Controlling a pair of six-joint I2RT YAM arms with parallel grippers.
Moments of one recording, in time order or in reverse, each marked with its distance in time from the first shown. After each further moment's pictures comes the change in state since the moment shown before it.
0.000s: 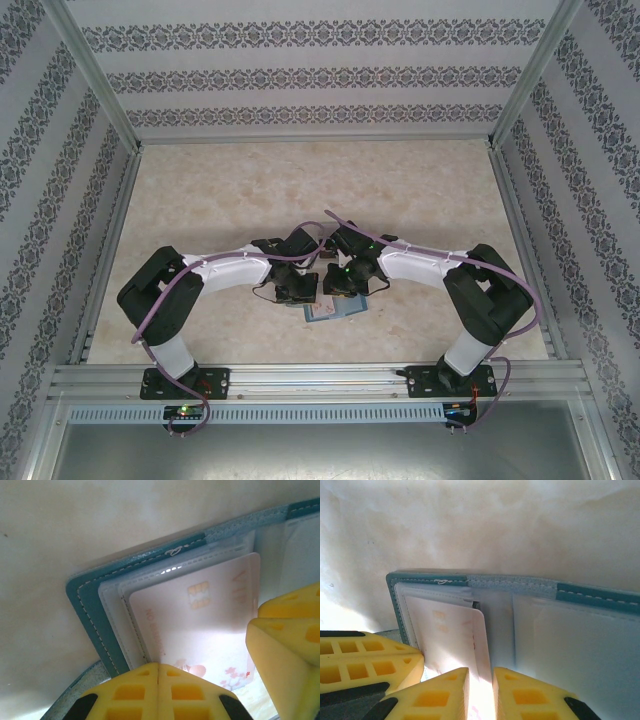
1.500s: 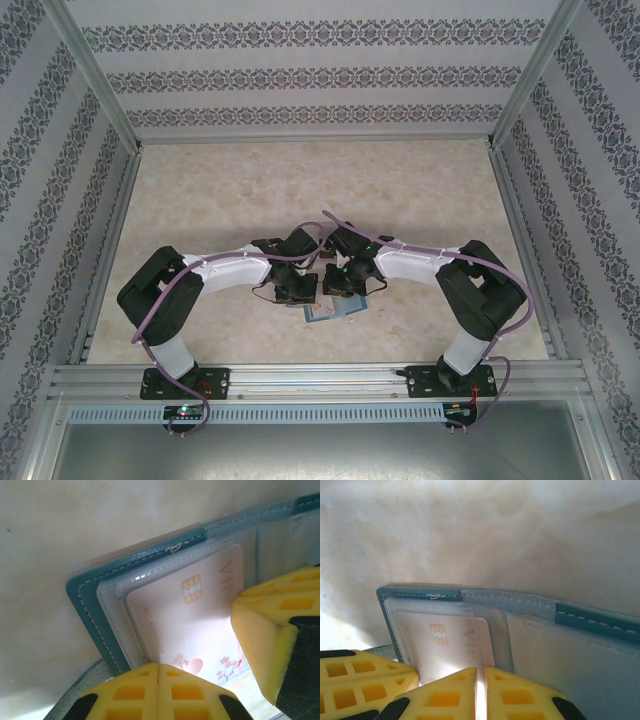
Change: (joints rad) left arm 0.000 0.000 0.000 -0.008 0.001 0.001; right arm 0.002 0.043 0.000 0.044 -0.005 0.015
